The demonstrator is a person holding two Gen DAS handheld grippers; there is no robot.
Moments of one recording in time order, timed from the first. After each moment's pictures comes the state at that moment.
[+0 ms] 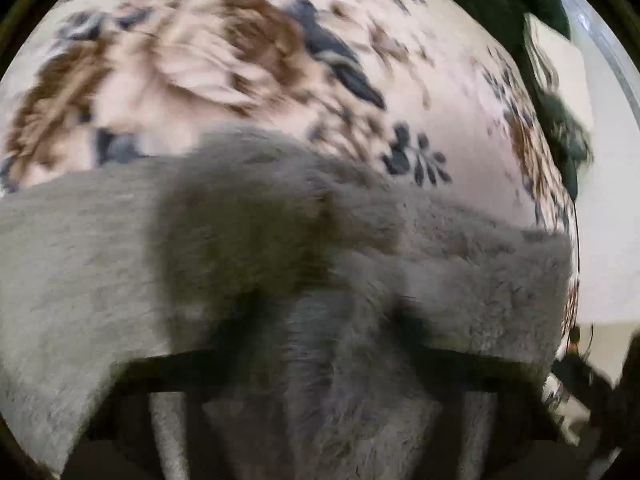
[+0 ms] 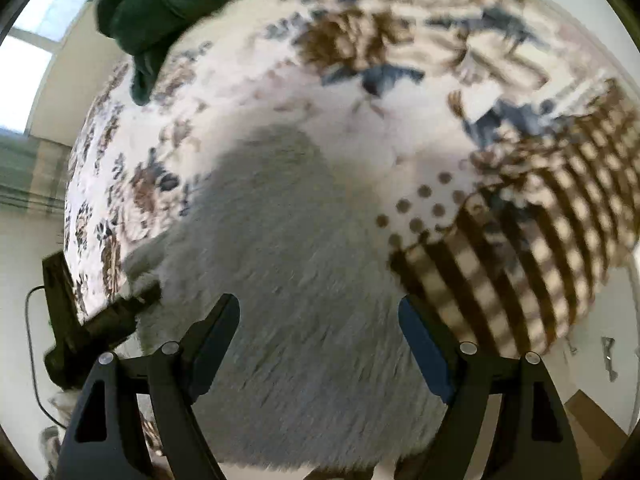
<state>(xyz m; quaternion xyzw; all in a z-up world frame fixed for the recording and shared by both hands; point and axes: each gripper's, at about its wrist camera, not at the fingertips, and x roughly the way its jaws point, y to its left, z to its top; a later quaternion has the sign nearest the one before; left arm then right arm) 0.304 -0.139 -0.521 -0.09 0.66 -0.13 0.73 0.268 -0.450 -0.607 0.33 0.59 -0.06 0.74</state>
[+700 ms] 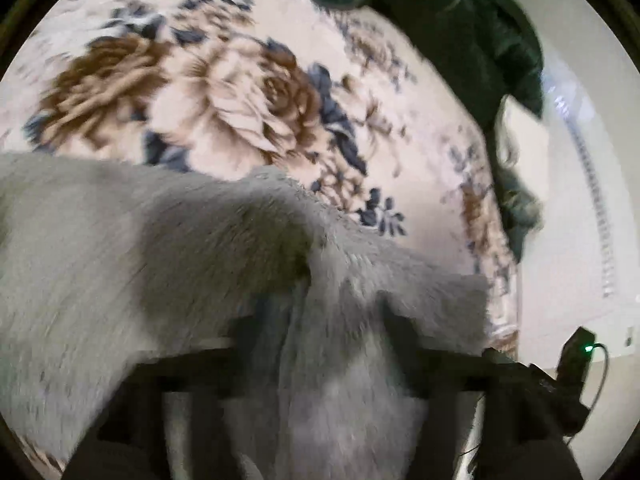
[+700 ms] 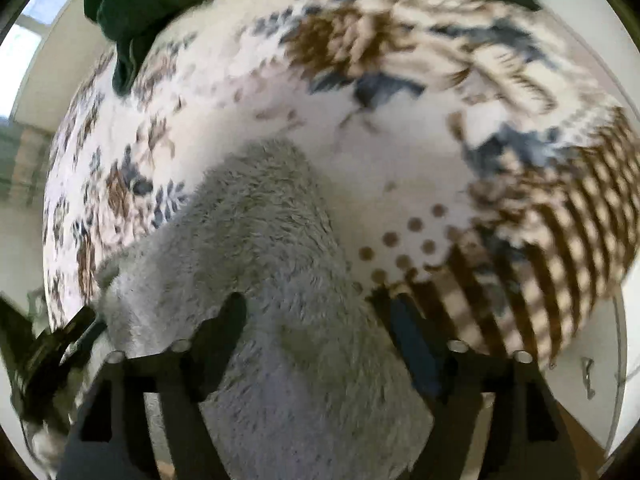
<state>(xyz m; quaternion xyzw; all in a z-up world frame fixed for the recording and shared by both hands) 0.262 -0.077 -0.462 -0.24 0.58 -0.13 0.77 0.284 -0.447 -0.603 0.28 0.59 -0.09 0.75</state>
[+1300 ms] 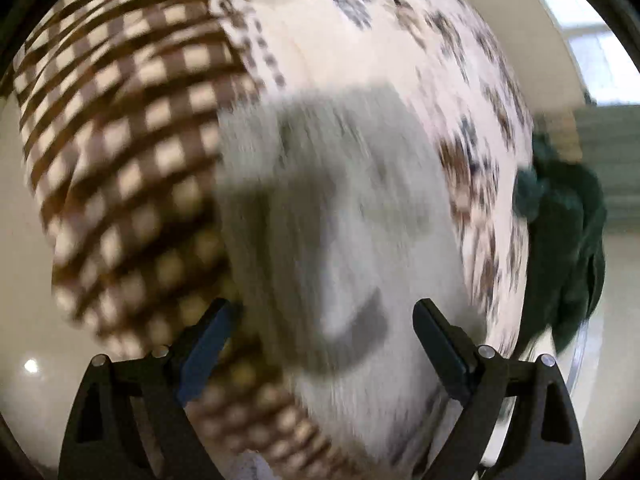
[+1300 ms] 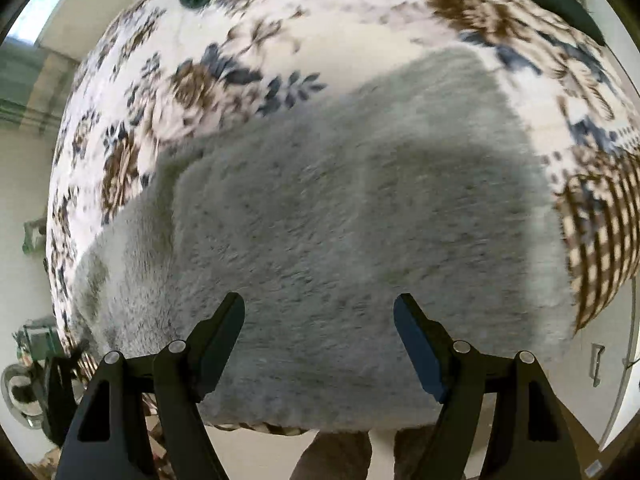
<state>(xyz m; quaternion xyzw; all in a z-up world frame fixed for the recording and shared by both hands) 0.107 0.163 -0.491 -0.50 0.47 0.17 0.71 0.280 -0.300 -0.590 0.21 0.65 -0.01 0.73</state>
